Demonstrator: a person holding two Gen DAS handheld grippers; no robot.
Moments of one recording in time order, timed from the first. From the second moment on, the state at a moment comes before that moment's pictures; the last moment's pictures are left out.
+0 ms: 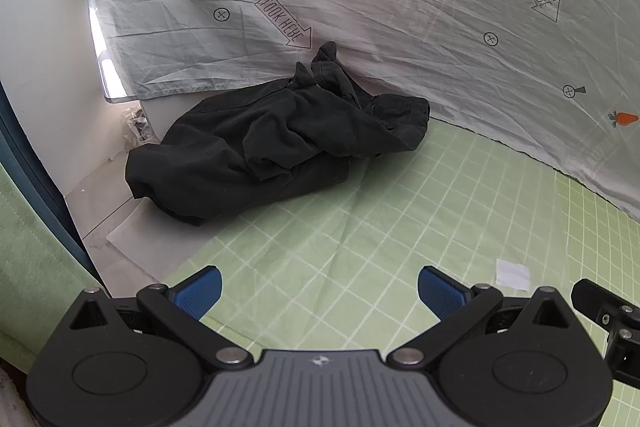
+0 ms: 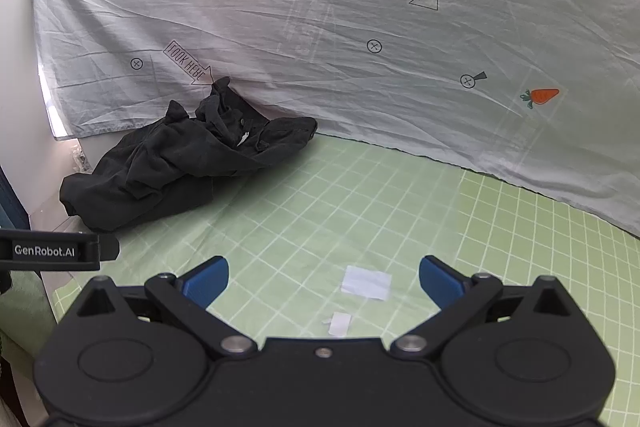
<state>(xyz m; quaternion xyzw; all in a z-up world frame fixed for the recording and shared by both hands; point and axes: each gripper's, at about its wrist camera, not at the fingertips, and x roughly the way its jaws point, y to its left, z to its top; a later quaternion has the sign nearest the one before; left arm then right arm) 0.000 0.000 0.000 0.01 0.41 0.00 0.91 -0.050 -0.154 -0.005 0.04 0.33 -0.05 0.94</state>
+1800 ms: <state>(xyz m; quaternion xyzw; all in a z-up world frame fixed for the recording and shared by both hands) -0.001 -0.003 -0.004 0.03 0.41 -0.01 0.91 -0.049 -0.150 -0.005 0.04 0.34 -0.06 0.94</state>
